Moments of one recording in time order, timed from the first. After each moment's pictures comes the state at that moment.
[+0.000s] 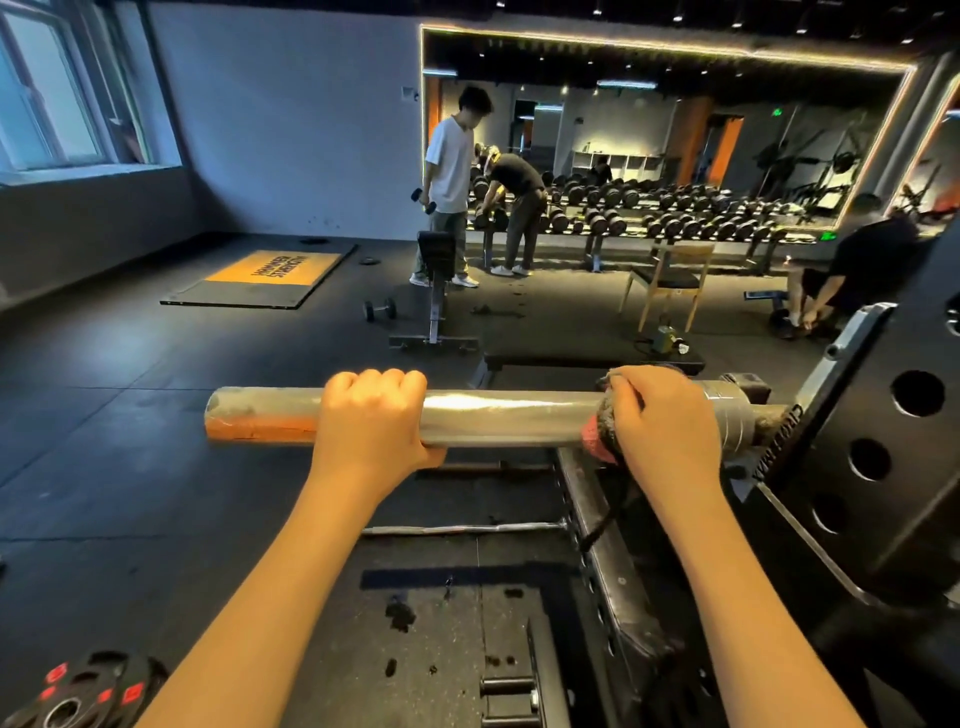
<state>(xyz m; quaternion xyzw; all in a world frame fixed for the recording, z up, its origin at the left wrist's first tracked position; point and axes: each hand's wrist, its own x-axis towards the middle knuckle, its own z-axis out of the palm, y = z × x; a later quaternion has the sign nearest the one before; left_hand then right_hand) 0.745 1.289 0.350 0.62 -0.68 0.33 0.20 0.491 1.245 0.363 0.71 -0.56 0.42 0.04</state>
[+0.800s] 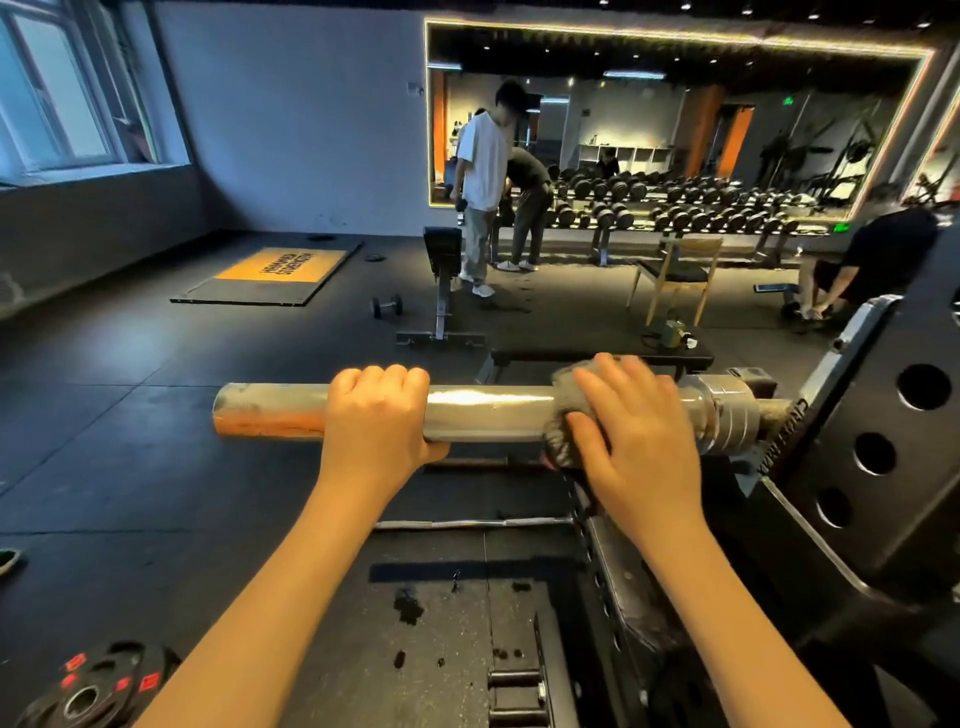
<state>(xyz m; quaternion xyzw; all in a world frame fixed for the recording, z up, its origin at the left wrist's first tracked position) 0.744 1.288 0.344 0.64 -0.66 0.33 0.21 0.501 1.262 0.335 0.79 -0.48 0.37 0.12</state>
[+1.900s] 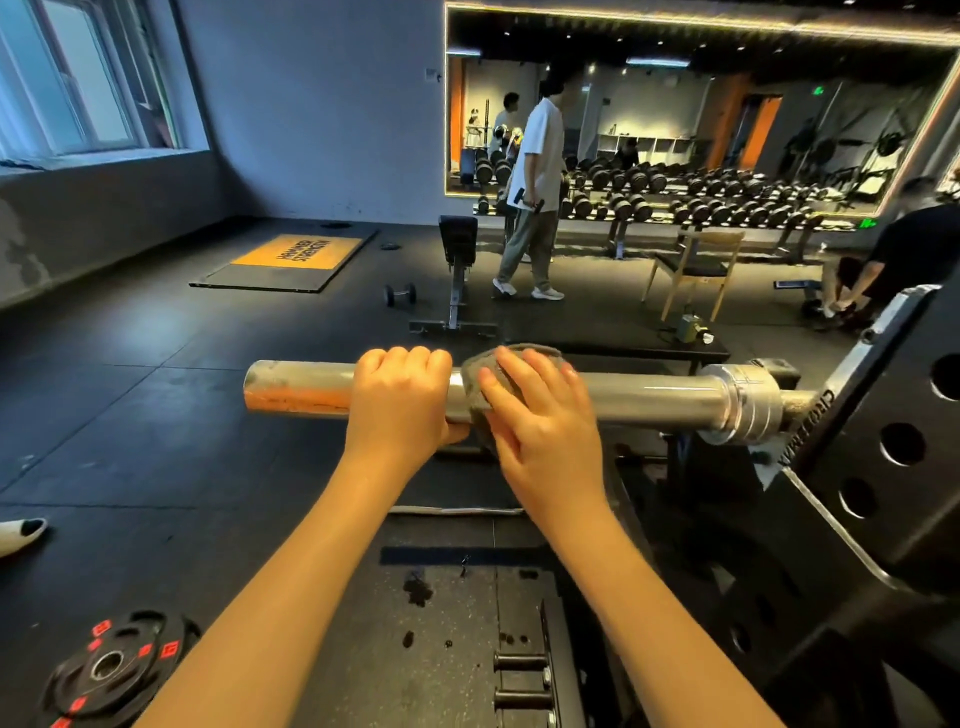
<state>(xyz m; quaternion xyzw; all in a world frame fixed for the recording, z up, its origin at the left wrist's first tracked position) 0.744 1.289 0.343 0.64 -0.66 0.32 0.21 0.583 1.275 0.320 0.82 -0.37 0.42 0.16</state>
